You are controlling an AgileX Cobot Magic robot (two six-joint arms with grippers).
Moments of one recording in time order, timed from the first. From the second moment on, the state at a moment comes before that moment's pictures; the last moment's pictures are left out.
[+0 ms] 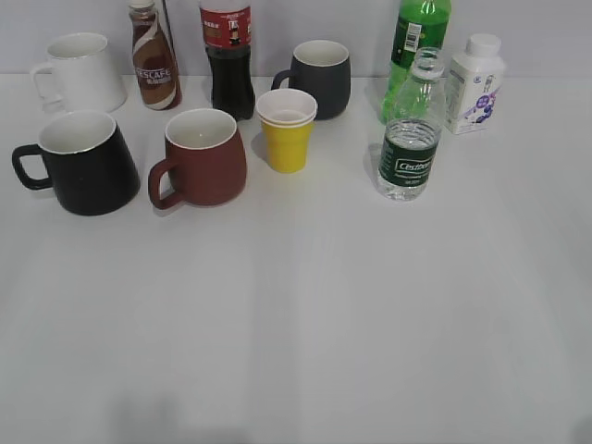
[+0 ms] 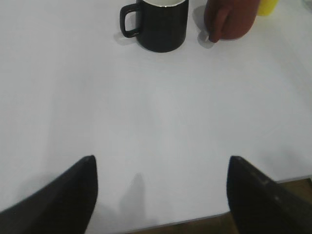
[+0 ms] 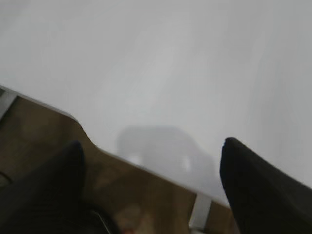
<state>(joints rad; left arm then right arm) -0.28 0.09 -0.56 0.06 1.14 -0.12 0.56 0.12 -0.55 -0.10 1.18 0.10</state>
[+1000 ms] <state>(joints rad) -0.11 0.08 -0.53 0.04 1.07 -0.11 0.12 0.03 -0.50 -0.06 1.04 0.06</state>
